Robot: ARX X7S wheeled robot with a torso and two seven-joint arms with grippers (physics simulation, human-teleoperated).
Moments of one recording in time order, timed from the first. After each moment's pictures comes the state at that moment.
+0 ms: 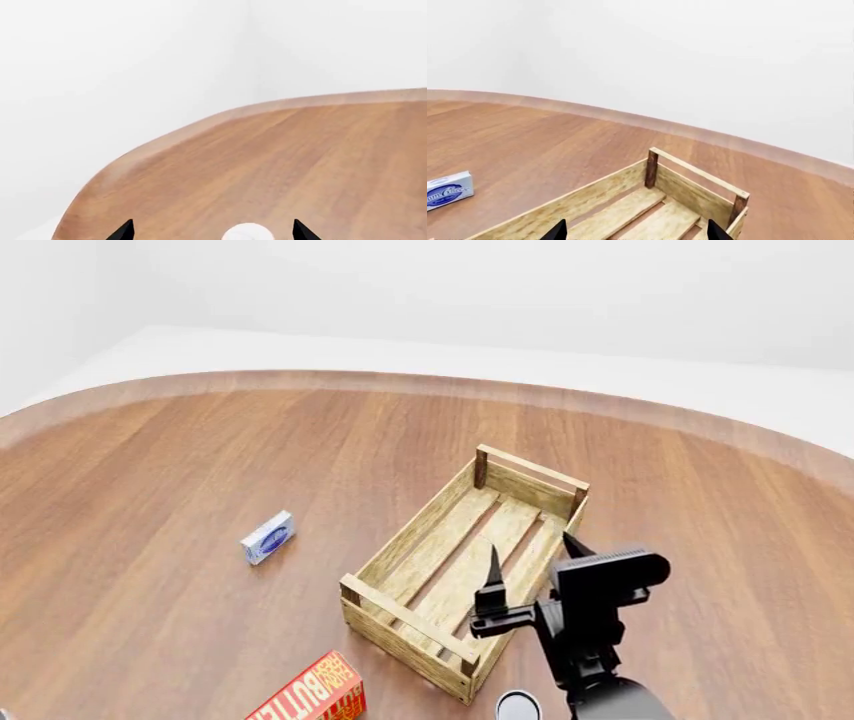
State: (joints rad) left arm 0.42 -0.31 -0.41 0.01 -0.22 0.28 -0.31; right arm 0.24 0.30 -0.35 -0.20 0.27 0.33 0.22
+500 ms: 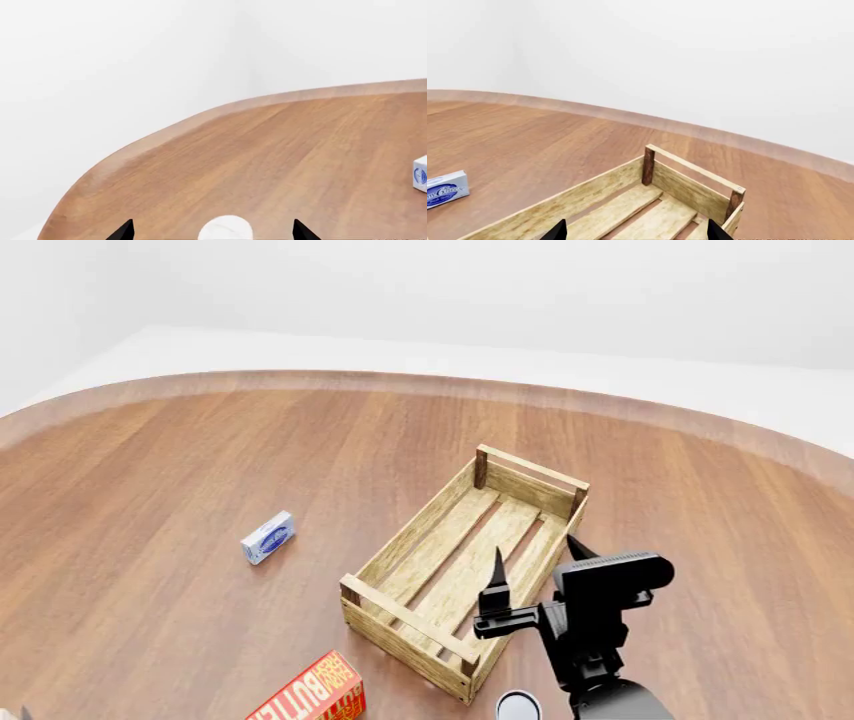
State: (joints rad) left arm 0.39 -0.31 -0.38 -0.02 -0.20 0.28 -0.30; right arm 0.23 0.30 -0.34 -0.18 0.28 0.32 0.23
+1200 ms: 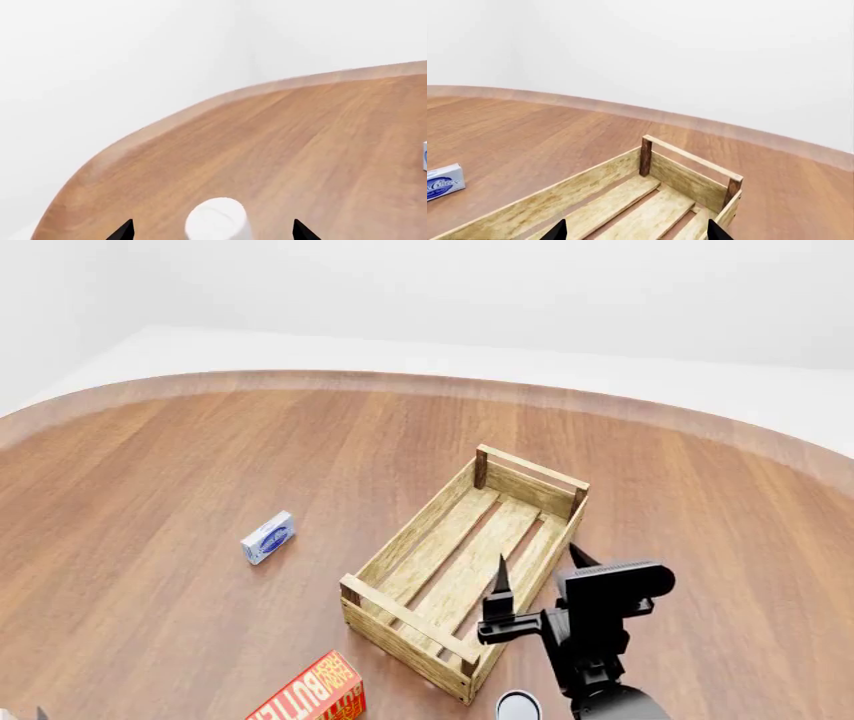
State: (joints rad) left arm 0.33 -0.32 -0.35 -0.13 -0.16 0.29 -0.32; right arm 0.22 0.30 -0.34 -0.14 0.29 0.28 0.23
